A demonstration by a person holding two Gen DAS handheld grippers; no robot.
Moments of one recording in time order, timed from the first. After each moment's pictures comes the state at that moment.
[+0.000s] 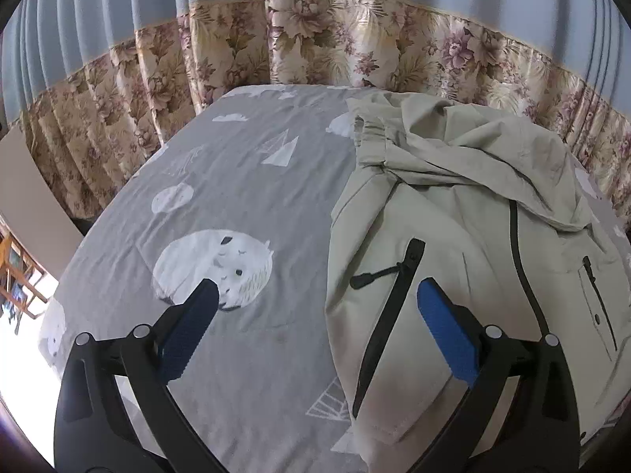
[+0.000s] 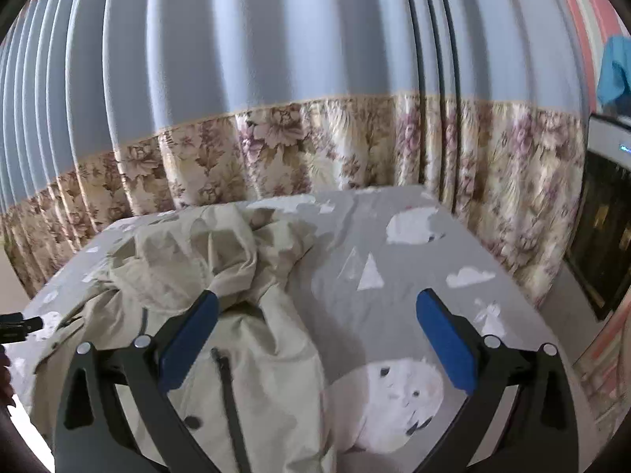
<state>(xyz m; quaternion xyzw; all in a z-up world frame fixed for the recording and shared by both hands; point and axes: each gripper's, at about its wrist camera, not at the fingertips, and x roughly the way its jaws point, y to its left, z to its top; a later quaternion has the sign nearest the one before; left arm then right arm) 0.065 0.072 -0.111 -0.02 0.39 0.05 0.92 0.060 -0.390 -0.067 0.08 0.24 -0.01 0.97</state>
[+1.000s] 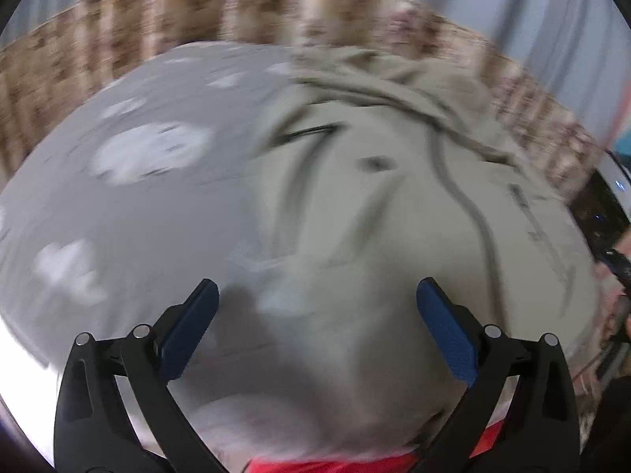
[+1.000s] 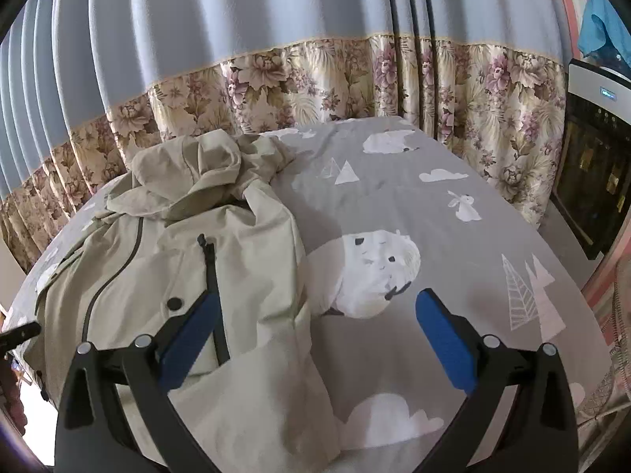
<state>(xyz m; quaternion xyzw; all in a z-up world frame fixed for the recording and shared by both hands) -0.008 0.045 -0.157 -0.08 0.41 -0.09 0.91 -0.007 -0.397 -0.124 0.10 0.31 -0.03 0.95</state>
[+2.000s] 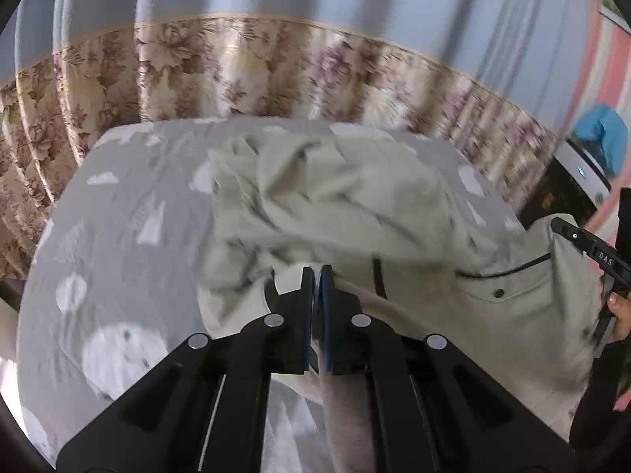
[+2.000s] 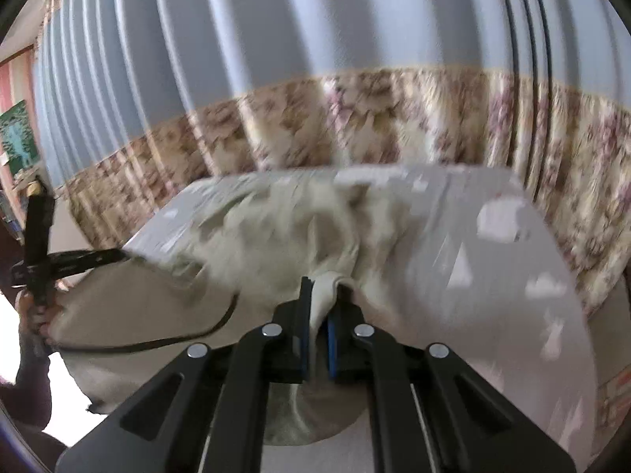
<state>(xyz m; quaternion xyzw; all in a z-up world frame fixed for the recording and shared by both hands) 0.129 0.041 -0.029 -0.04 0.39 -0.17 0.90 0.111 -0.365 -0.006 0.08 0.30 0.13 0.94</state>
